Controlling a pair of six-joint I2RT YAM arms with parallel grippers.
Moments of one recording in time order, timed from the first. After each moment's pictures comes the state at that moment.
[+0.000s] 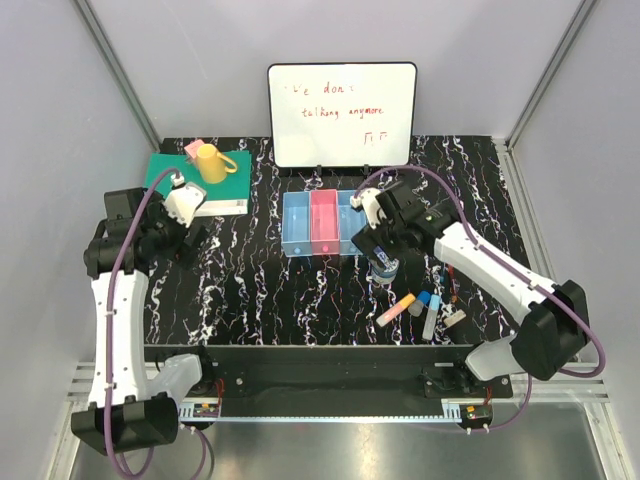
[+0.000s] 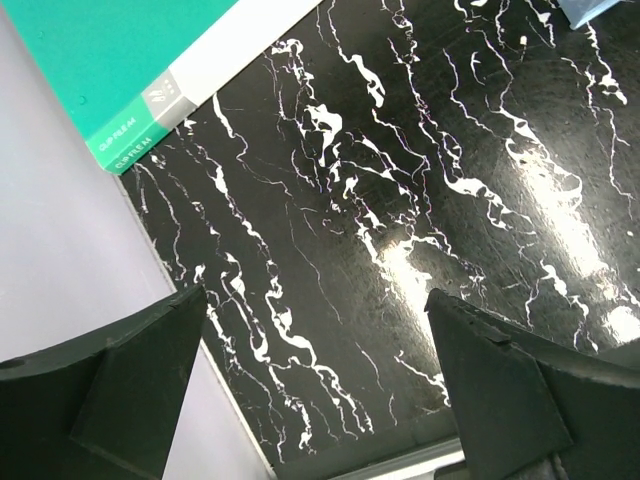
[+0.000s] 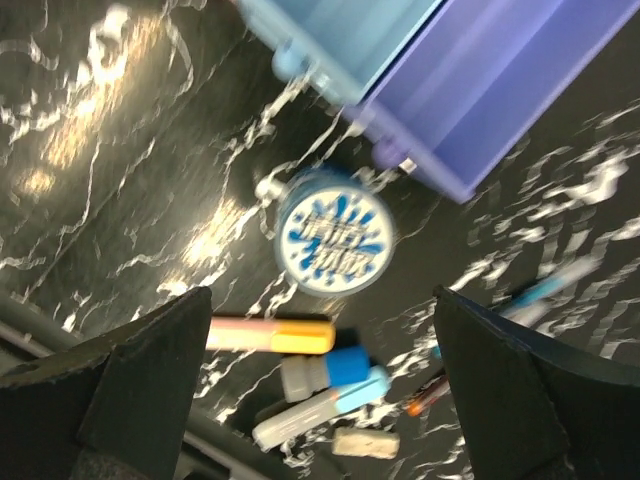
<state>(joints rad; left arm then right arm) 0.18 1.00 1.19 -1.01 0.28 0.69 0.62 1.43 1.23 -0.78 0.03 -0.19</state>
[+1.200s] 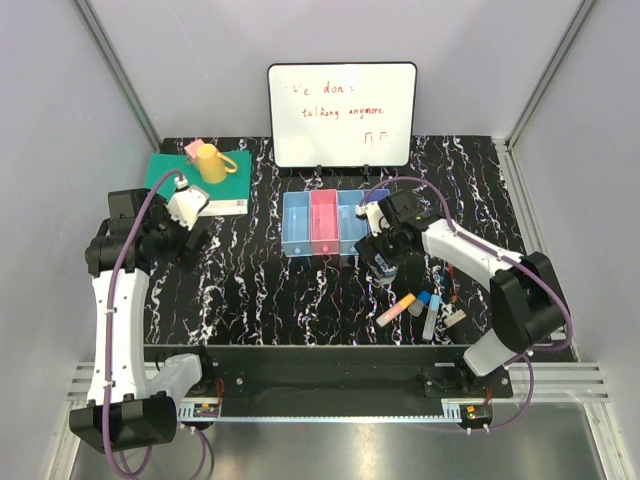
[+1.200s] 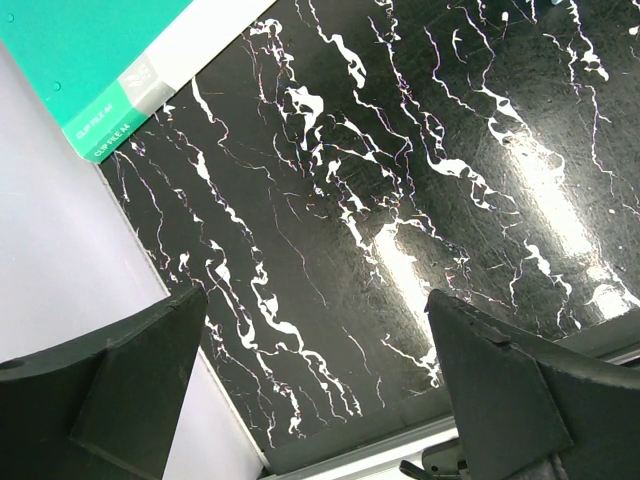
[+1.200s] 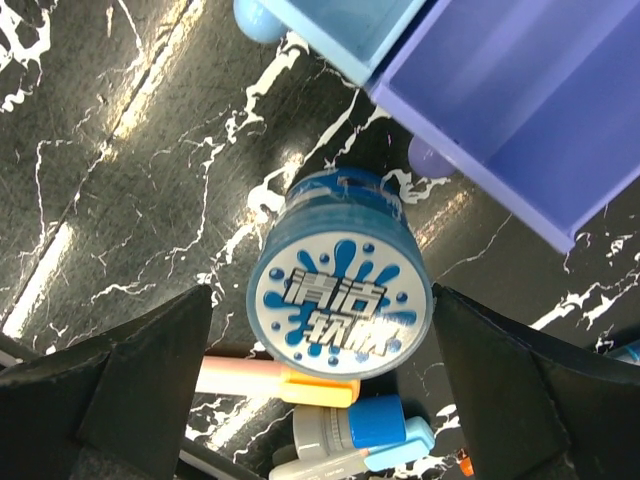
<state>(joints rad) 0.16 0.99 1.19 -1.06 0.27 0.69 0.51 1.58 1.07 -0.63 -0.12 -0.15</state>
